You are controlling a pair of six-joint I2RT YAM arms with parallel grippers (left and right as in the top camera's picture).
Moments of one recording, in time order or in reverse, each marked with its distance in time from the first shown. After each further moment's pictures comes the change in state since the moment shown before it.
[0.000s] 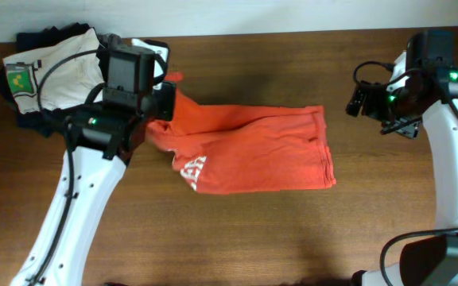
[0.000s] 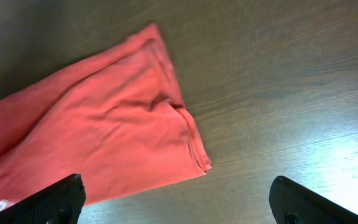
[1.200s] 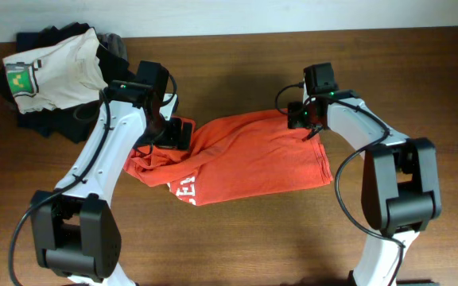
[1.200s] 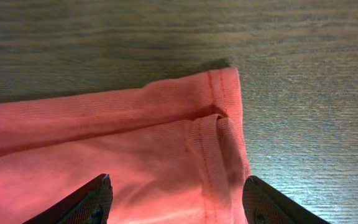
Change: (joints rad) left arm 0.077 0.360 0.000 -0.329 0.240 -0.033; right arm 0.283 0.395 -0.266 0.725 0.189 -0.087
